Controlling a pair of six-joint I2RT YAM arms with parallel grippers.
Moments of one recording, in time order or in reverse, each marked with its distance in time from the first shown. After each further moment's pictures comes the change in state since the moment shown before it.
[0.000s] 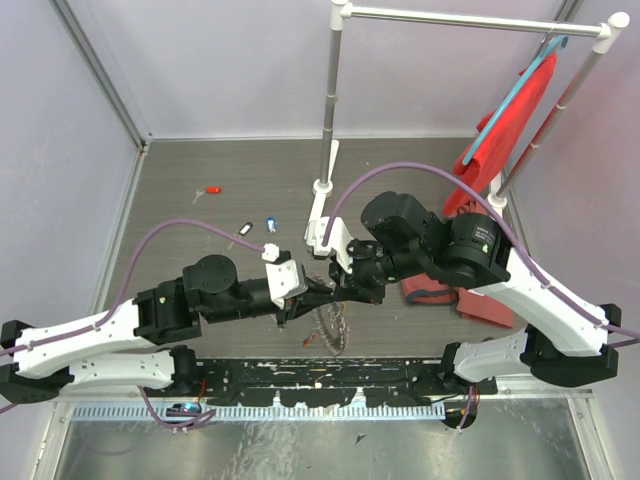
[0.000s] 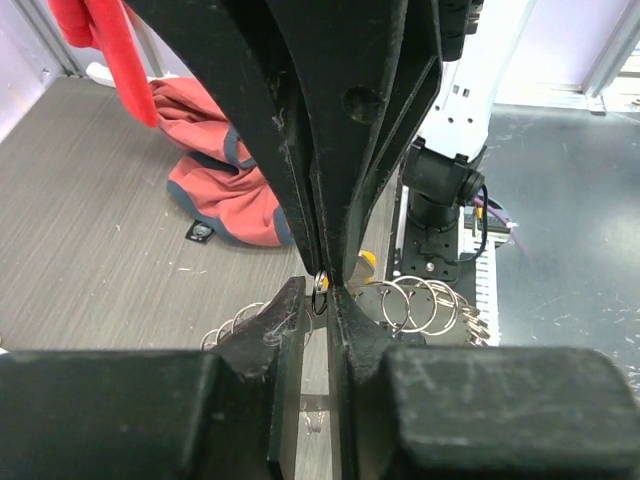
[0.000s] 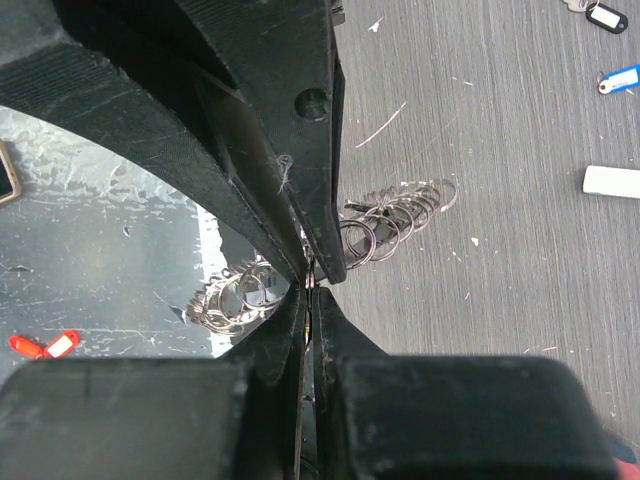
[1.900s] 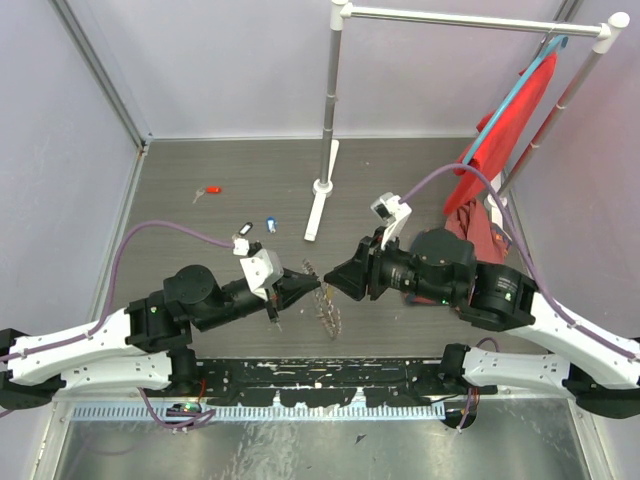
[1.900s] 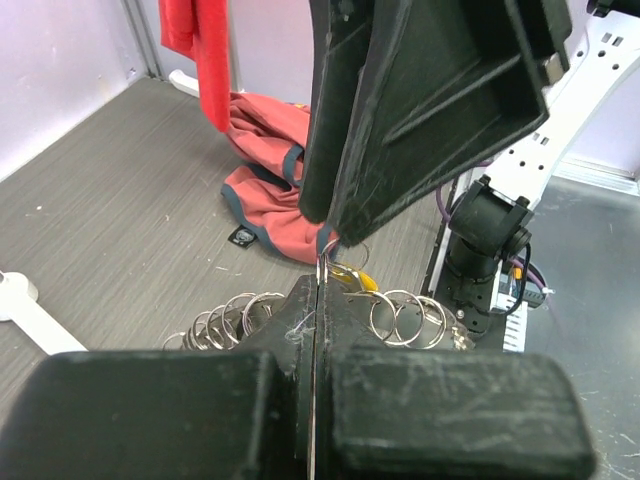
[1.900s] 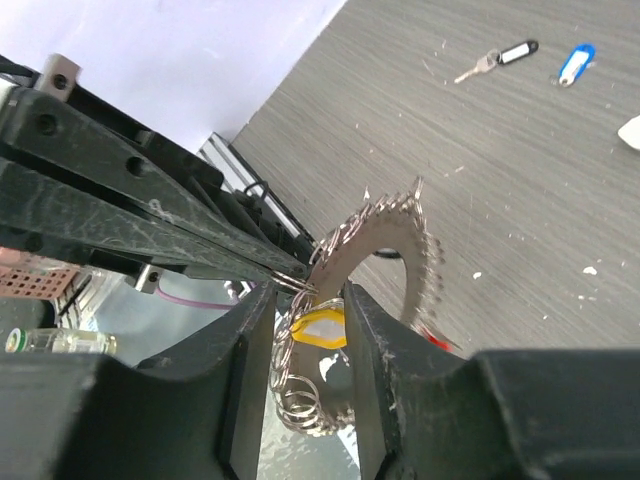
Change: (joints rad) left arm 0.000 -0.117 -0.129 0.131 -0.180 -0.089; right arm 0.005 -0.394 -0.557 0.653 0.355 0.776
